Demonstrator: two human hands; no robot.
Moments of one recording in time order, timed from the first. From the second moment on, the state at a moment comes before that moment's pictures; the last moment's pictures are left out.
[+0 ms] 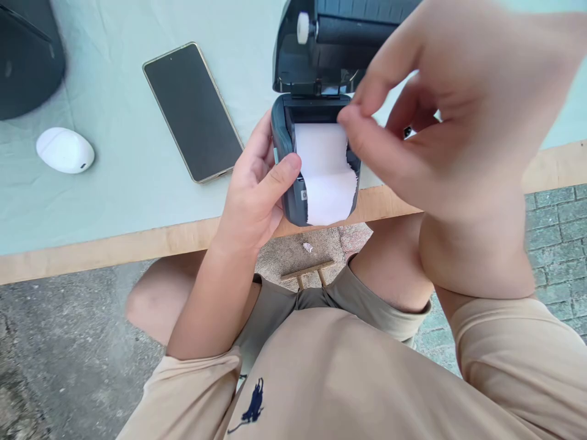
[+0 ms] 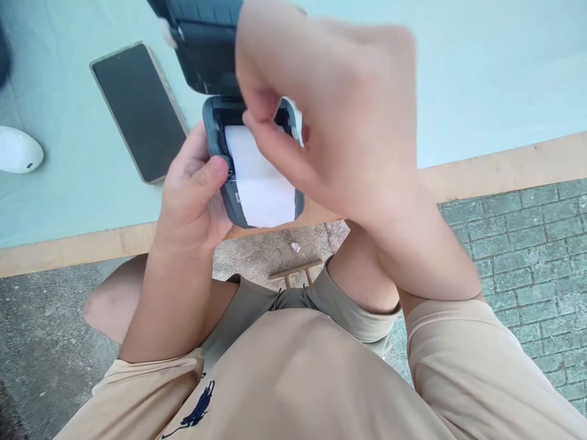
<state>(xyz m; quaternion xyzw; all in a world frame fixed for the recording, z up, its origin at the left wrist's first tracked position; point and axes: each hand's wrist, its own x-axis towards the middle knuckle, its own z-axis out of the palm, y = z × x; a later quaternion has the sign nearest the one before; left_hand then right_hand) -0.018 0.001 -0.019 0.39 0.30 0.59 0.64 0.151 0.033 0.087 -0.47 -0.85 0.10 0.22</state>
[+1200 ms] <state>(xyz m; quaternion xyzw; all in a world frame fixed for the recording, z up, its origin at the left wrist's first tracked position) -0.019 -0.004 -0.006 0.40 0.34 0.56 0.64 0.250 0.100 0.039 -0.51 -0.64 0.36 0.44</state>
